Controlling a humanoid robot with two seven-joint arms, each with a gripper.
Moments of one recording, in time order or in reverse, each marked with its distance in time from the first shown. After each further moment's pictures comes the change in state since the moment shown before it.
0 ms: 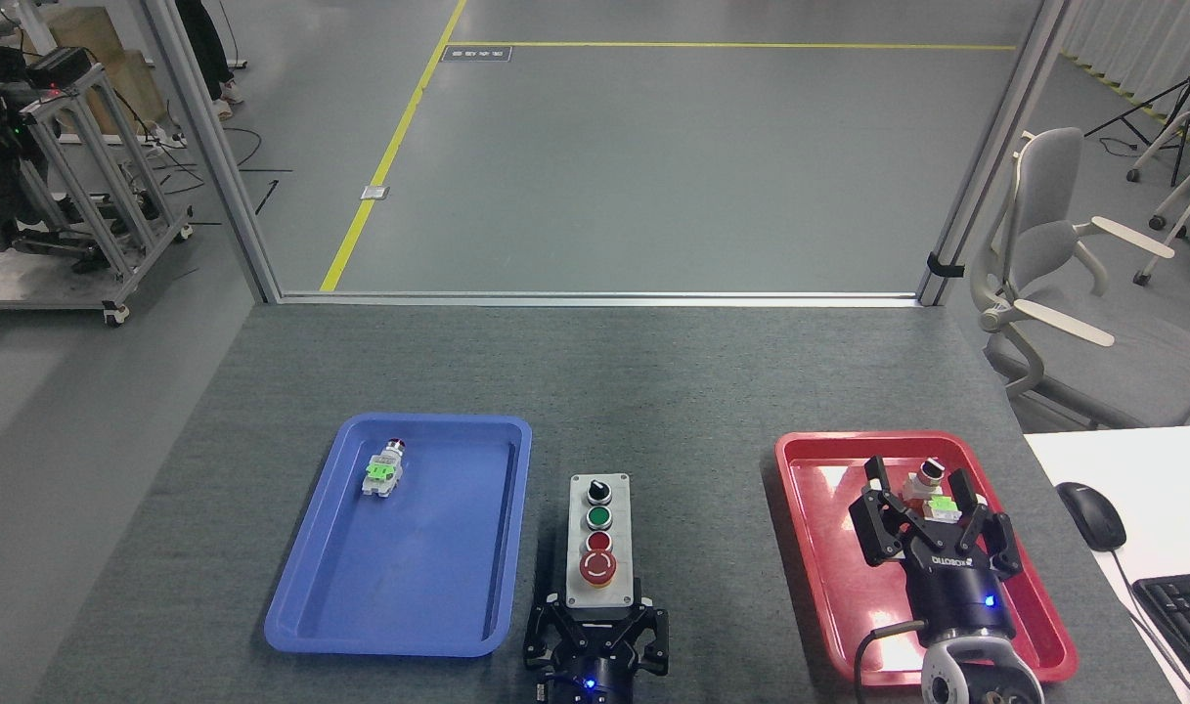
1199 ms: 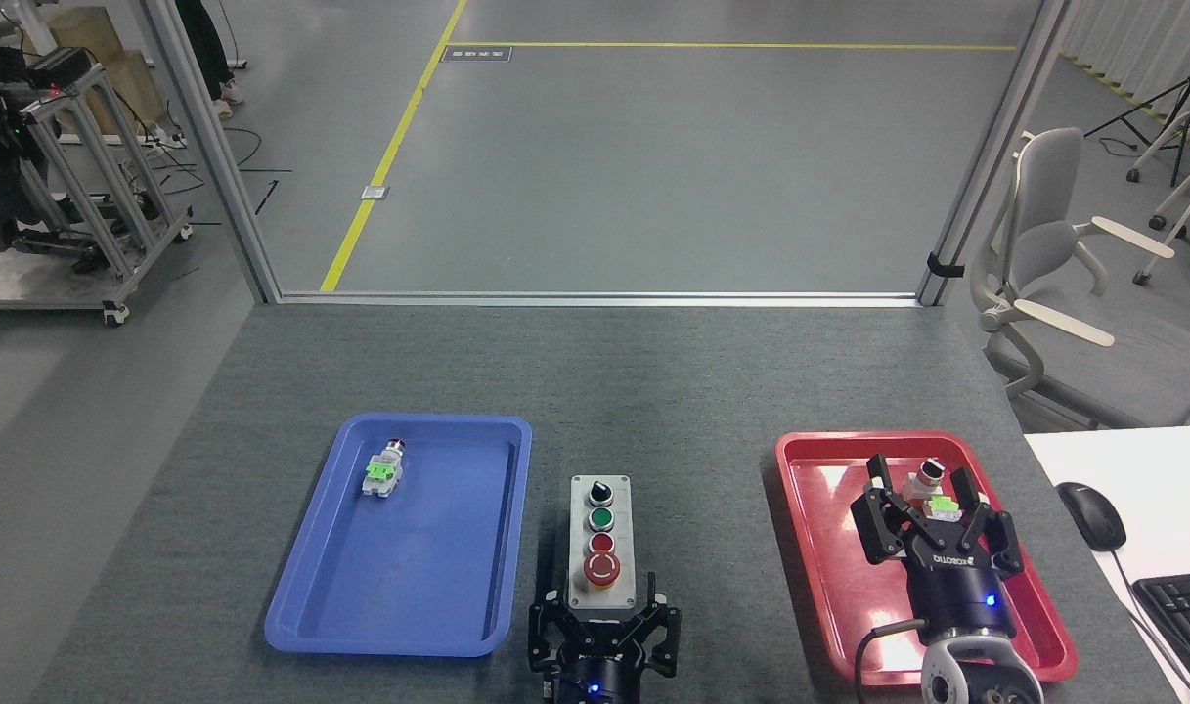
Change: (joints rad) left arm 0.018 0.003 -0.003 -0.050 0.005 -0.012 0.095; right arm -0.003 0.000 0.000 0.005 -0.002 0.001 -0.007
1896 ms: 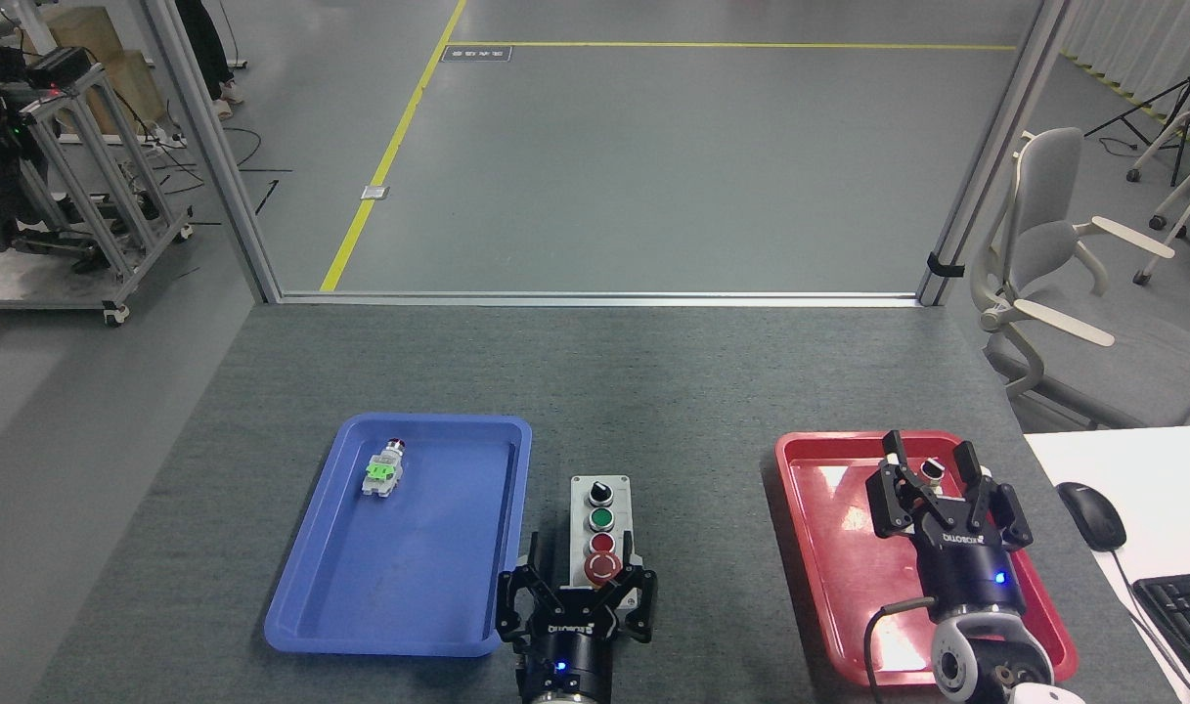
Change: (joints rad) left arm 0.015 0.138 0.015 -0.263 -0.025 0.058 0.011; right arm -0.054 -0.031 0.004 0.028 -0.001 -0.002 -0.001
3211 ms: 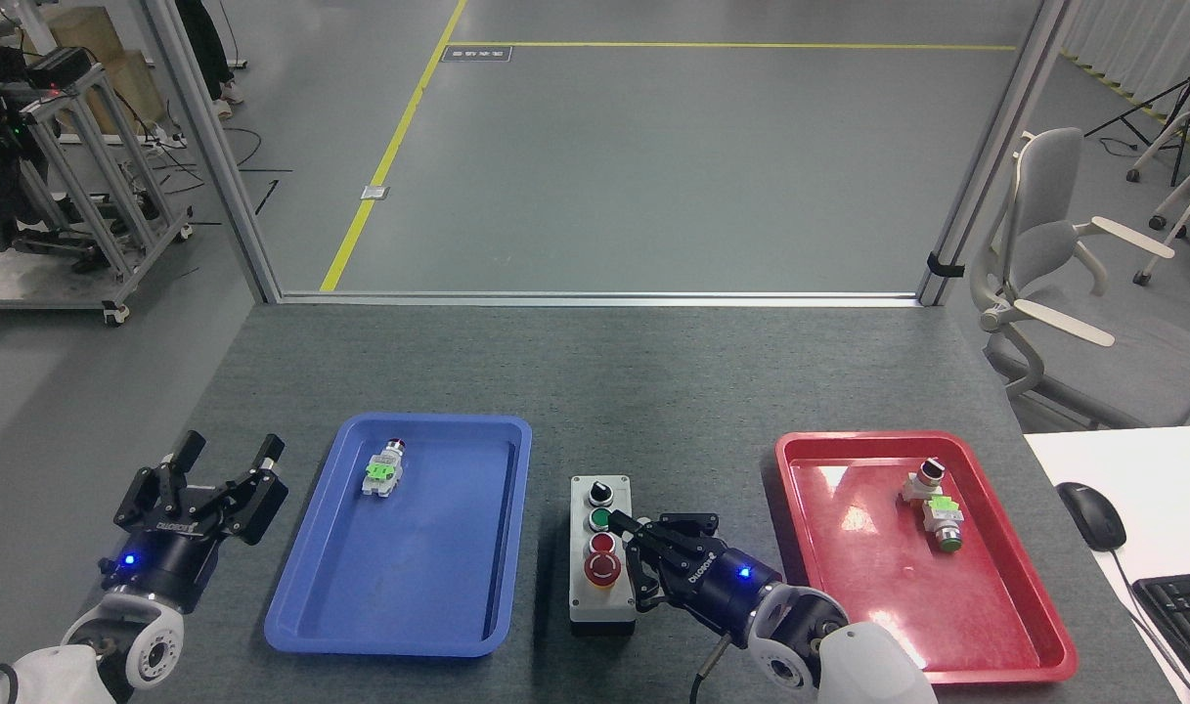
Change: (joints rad) left arm 0.065 0.528 0.738 0.079 -0.001 -1.036 -0.133; right arm -0.219 0.009 0.574 0.255 0.011 -0.353 0.199
